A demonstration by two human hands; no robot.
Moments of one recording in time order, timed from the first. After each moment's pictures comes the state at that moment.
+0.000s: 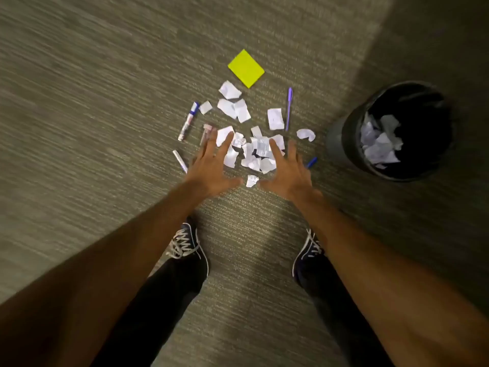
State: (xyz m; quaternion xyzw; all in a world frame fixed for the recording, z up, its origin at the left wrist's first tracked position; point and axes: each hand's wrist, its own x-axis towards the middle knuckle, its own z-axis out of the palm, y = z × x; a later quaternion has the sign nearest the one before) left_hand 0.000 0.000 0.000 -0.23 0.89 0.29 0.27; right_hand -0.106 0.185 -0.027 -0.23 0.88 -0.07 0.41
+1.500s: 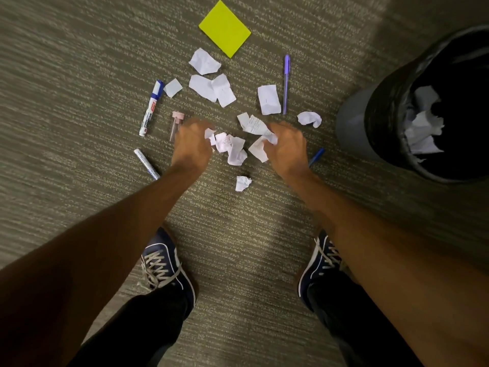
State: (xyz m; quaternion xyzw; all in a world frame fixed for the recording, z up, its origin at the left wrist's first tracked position) left_hand -0.050 -0.009 -0.127 -0.33 0.89 0.28 0.13; right_hand -0.138 0.168 -0.137 -0.18 0.92 -0.24 0.24
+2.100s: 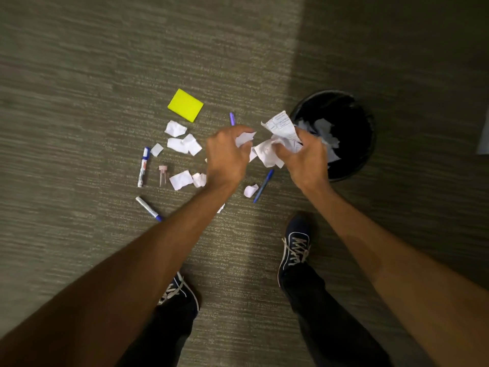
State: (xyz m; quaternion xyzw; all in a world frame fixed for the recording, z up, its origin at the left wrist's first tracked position) left_hand -0.168 0.108 0.083 -0.26 0.87 0.42 0.01; right_hand -0.213 0.266 0.063 0.01 0.88 -0.44 0.18
